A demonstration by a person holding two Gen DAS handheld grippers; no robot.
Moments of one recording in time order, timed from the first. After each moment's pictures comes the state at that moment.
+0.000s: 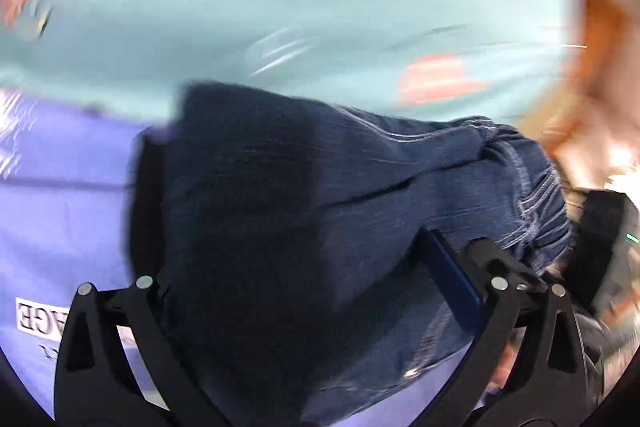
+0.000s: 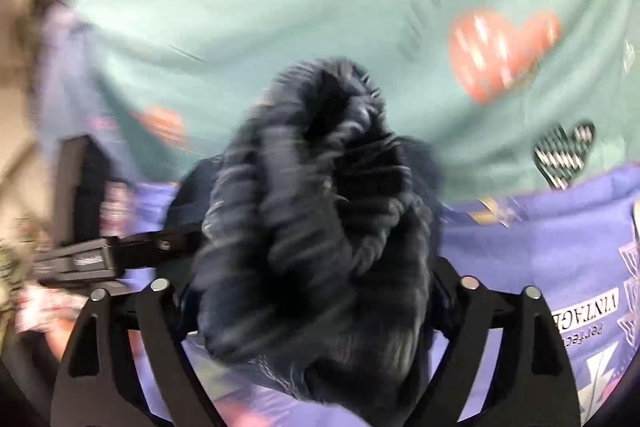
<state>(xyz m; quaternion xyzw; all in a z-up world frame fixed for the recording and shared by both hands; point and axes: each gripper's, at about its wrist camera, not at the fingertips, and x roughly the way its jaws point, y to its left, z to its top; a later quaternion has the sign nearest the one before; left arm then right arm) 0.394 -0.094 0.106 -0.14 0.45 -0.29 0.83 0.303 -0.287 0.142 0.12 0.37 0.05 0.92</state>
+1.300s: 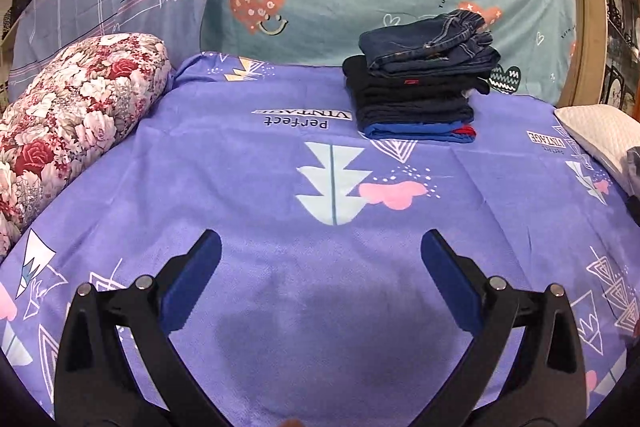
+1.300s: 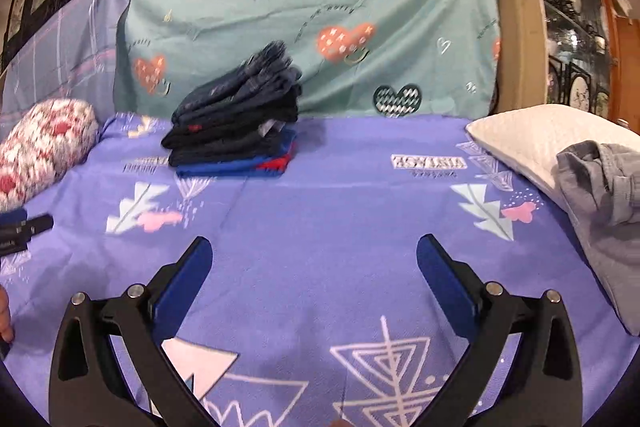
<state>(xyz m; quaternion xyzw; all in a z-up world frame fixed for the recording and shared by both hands) -0.021 0.041 0.008 0.02 0.26 -0.06 0.96 -0.111 -0.271 0.016 0.04 0.19 -0.09 0.98</state>
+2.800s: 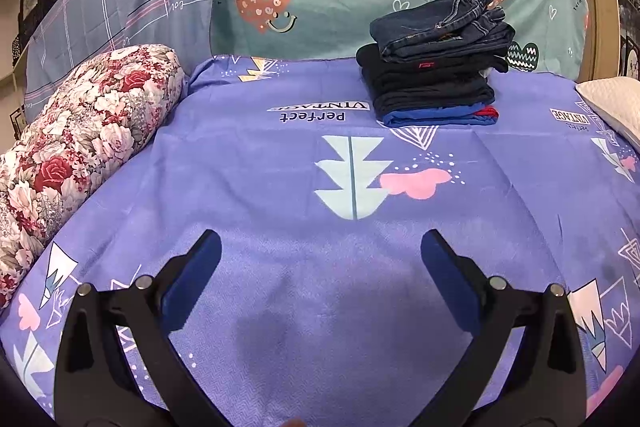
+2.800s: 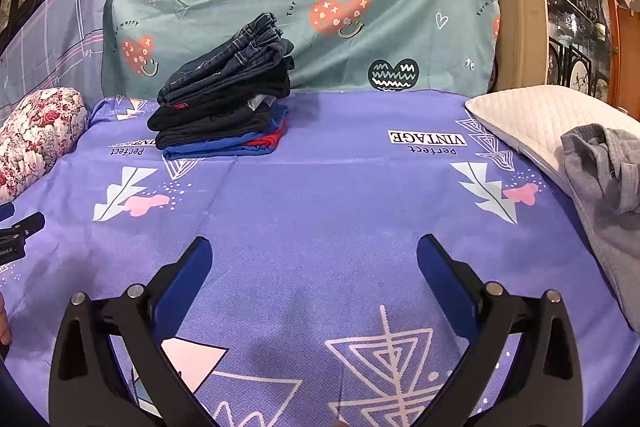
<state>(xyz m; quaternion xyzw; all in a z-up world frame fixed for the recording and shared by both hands) -0.016 0.033 0.001 0.07 0.27 -0.02 0.96 -0.091 -0.279 0.003 0.04 0.25 -0.09 0.96</state>
